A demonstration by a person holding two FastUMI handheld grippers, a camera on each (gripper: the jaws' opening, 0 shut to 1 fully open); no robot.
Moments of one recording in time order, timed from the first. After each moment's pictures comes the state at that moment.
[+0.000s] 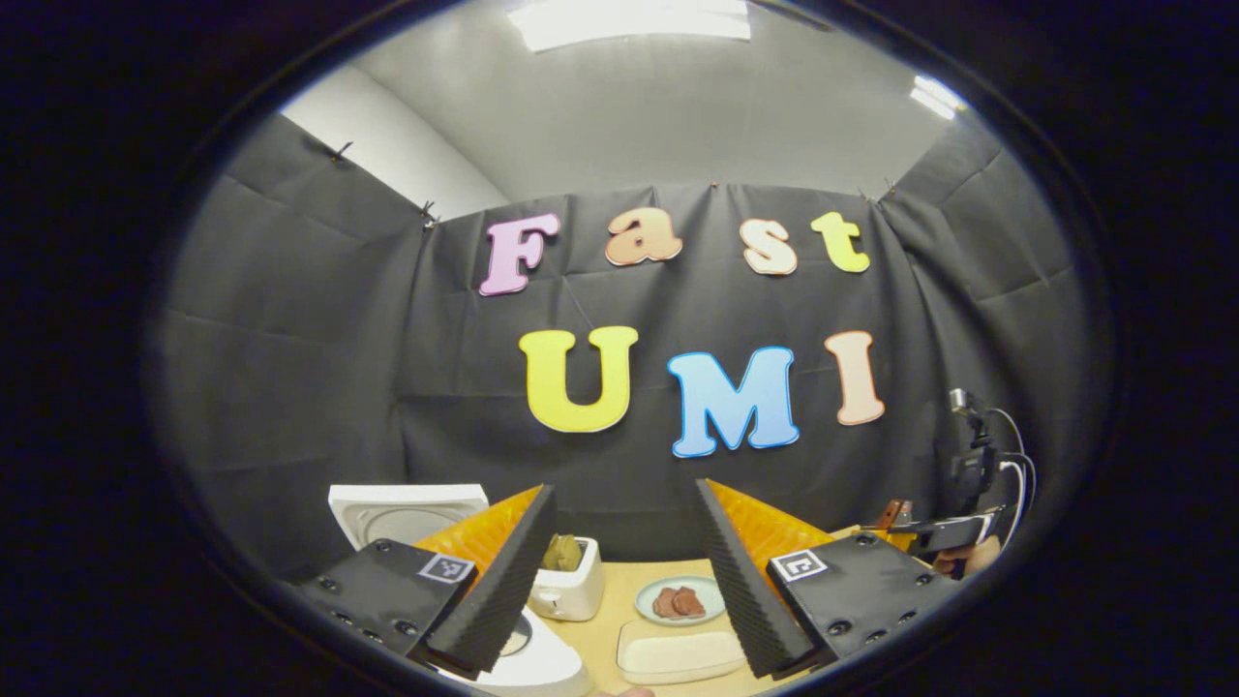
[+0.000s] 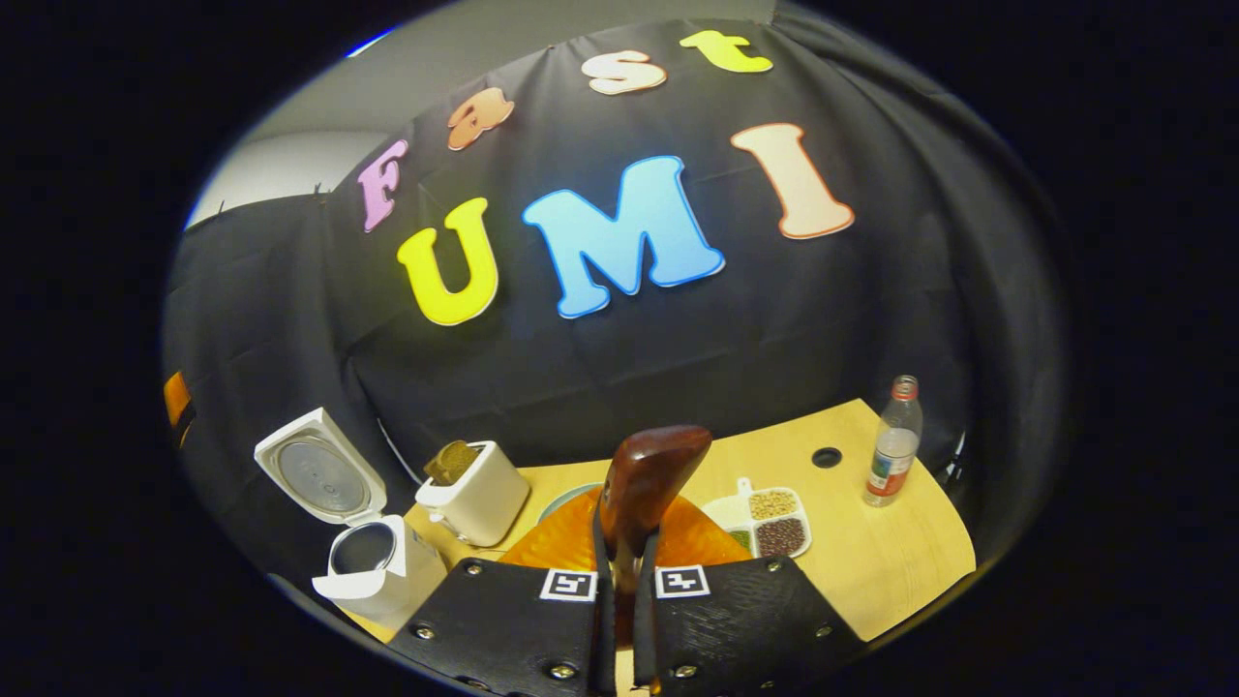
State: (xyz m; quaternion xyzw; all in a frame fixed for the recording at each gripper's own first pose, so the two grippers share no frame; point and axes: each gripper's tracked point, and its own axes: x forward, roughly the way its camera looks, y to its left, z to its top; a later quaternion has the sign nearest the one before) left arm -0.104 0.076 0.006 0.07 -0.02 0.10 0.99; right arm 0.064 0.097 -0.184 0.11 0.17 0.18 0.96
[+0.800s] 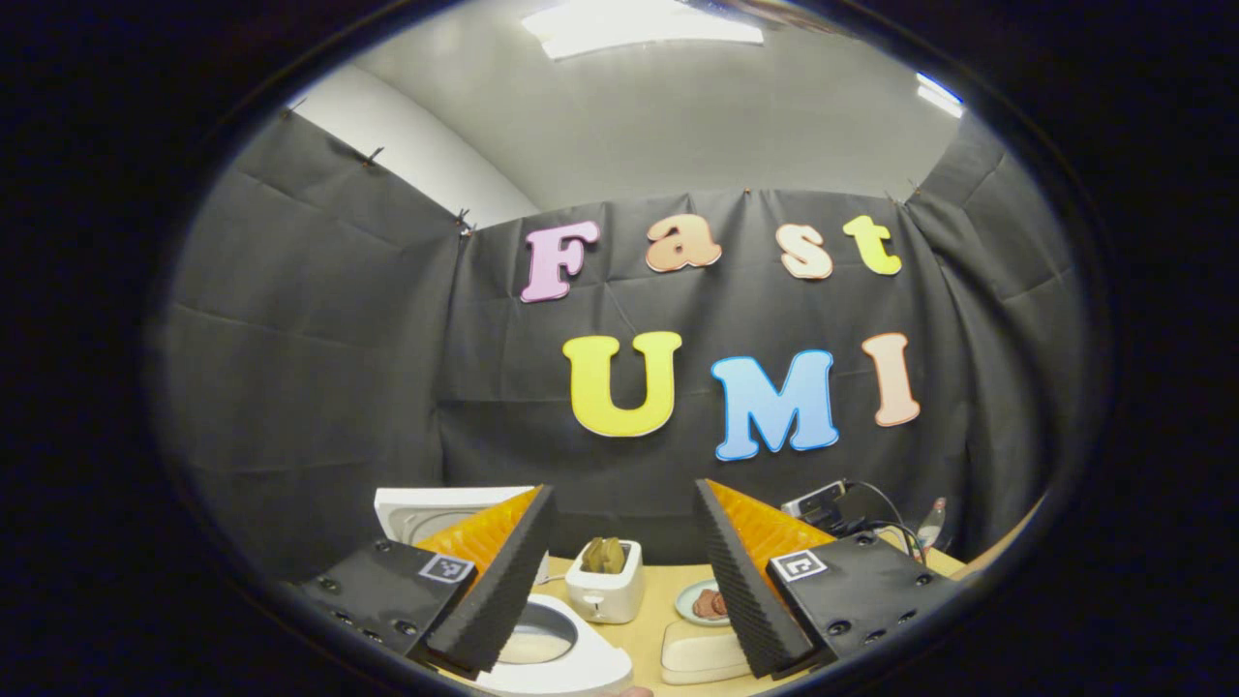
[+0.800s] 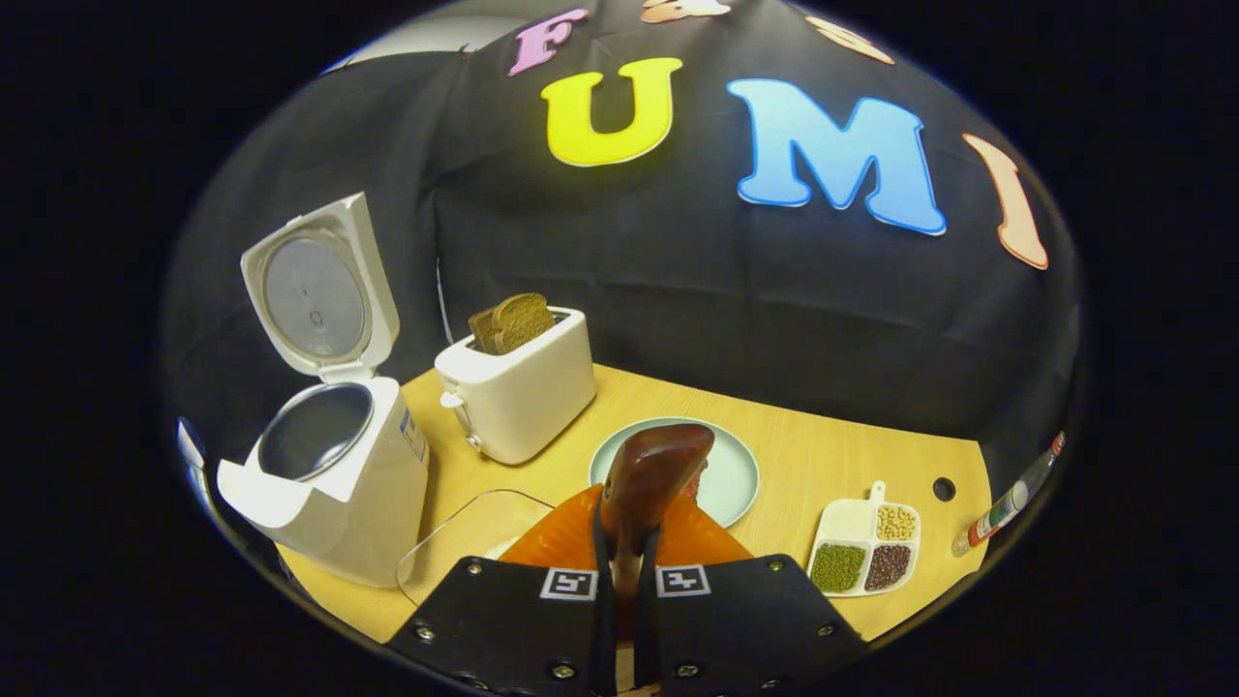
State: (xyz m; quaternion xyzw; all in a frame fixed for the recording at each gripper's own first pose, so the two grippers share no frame) left arm -0.119 0.136 0.006 0.08 -0.03 0.15 0.99; right arm 0.111 0.258 -0.334 -0.11 0.25 0.29 0.92
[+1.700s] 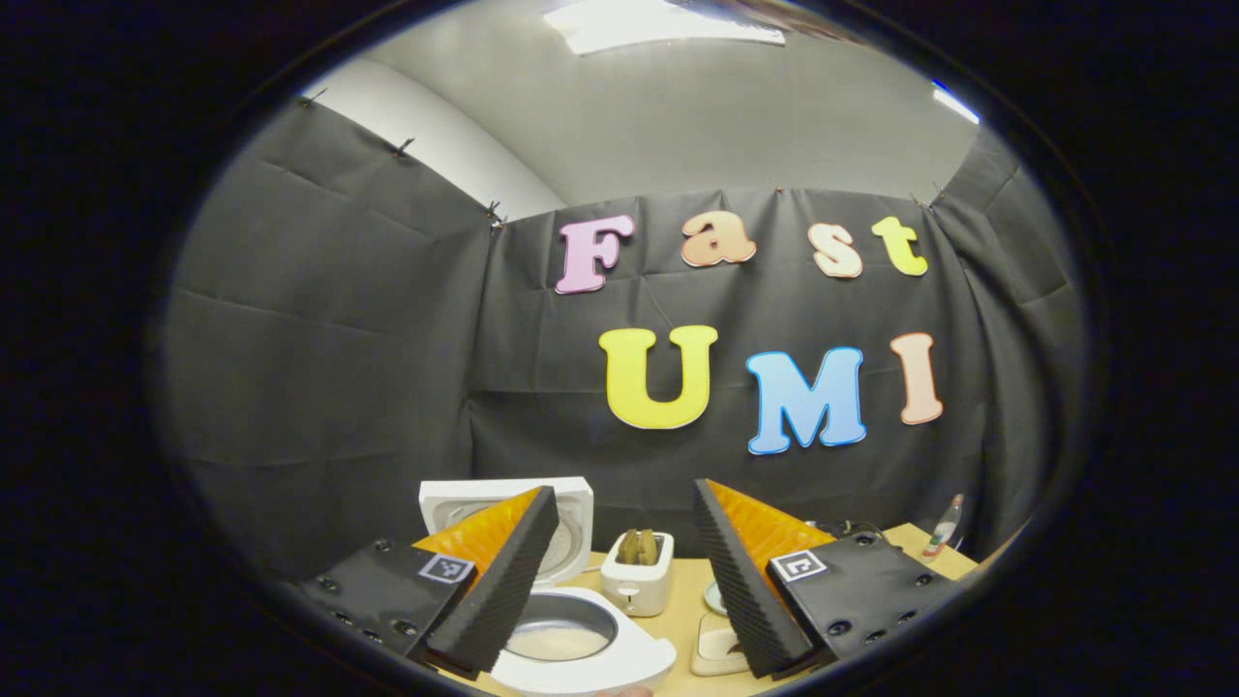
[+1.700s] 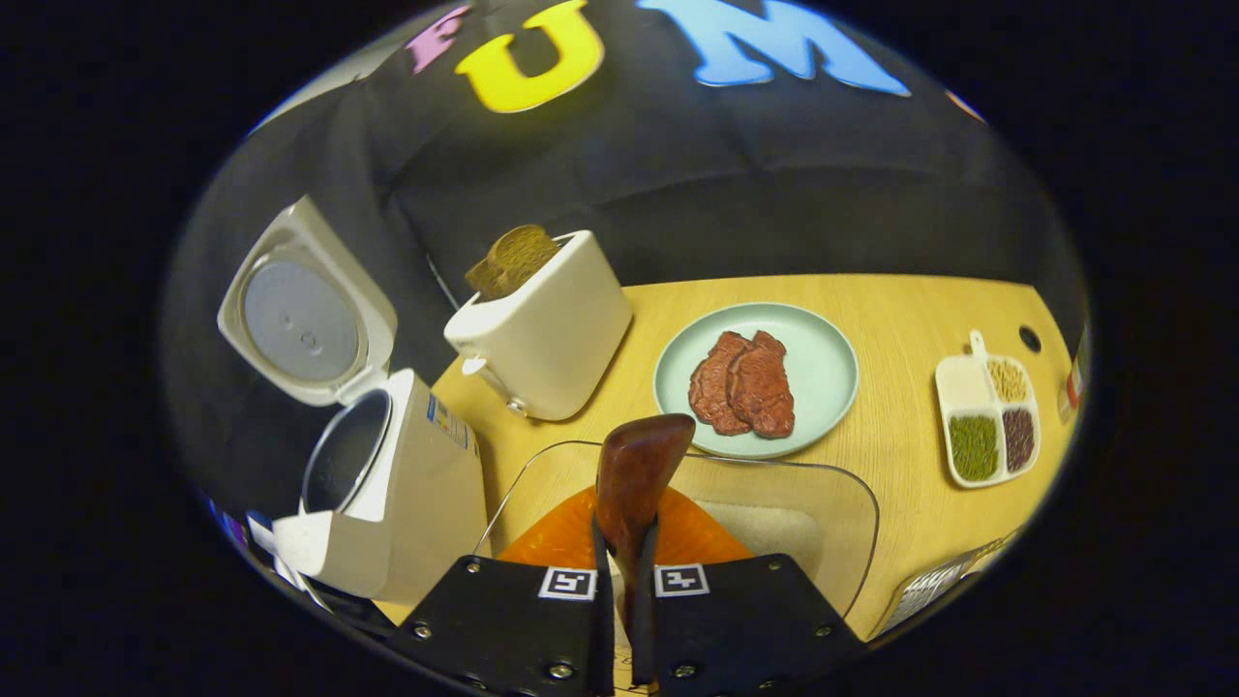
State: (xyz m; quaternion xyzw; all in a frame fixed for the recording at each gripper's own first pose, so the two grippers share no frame) left arm -0.154 0.183 -0.002 0.06 -0.02 0.18 0.98; right arm 0.075 0.288 -0.395 0.12 0.40 0.26 0.87
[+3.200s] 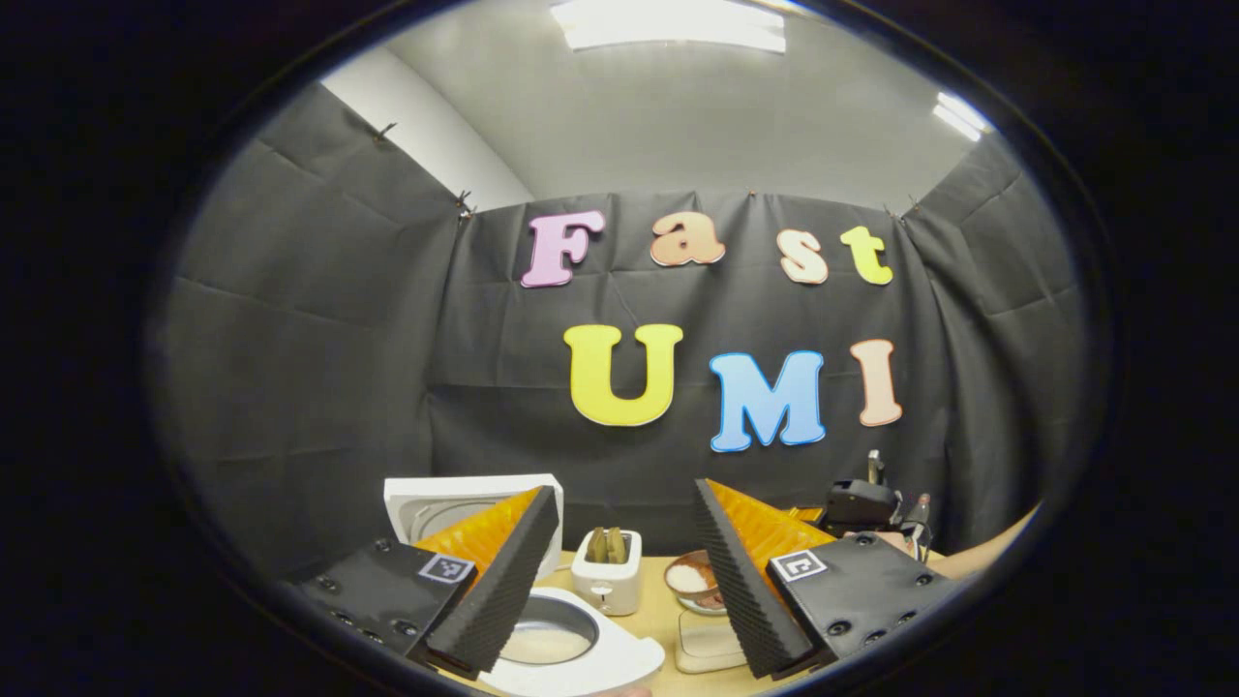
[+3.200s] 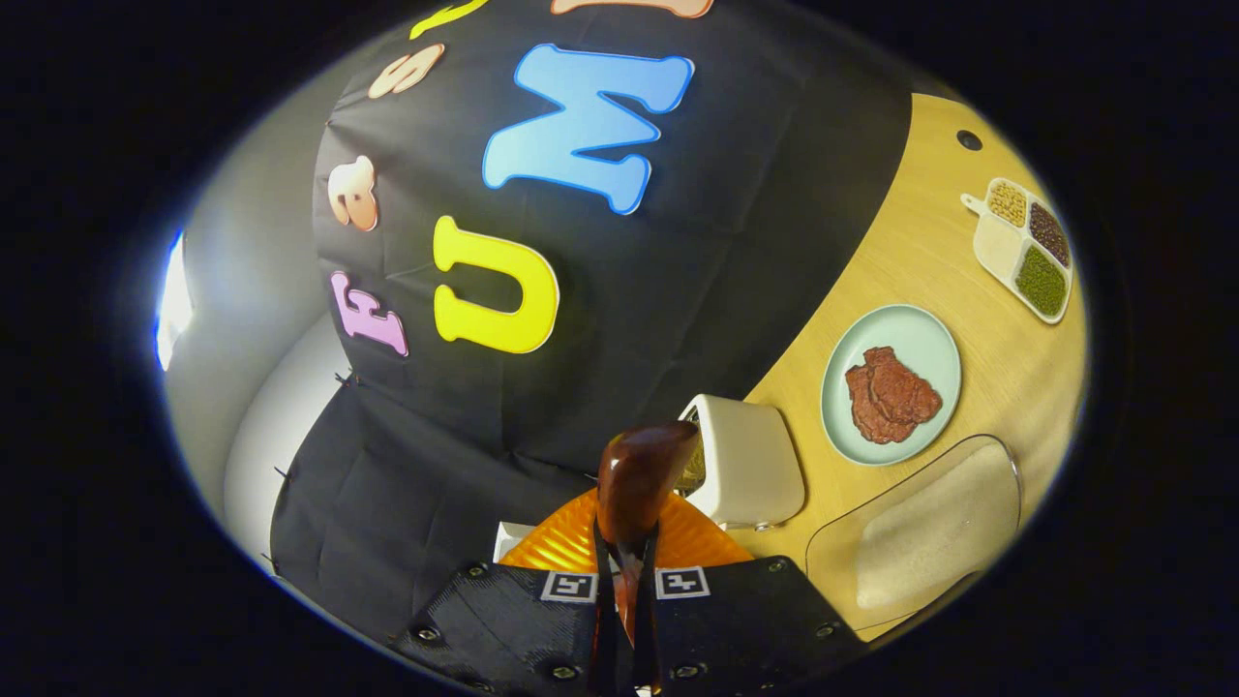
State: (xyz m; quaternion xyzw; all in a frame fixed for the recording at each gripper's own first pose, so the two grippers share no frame) left arm -0.148 0.183 -0.002 0.04 -0.01 0.12 0.99; right arm 0.103 0.336 -0.188 0.50 0.29 0.28 0.77
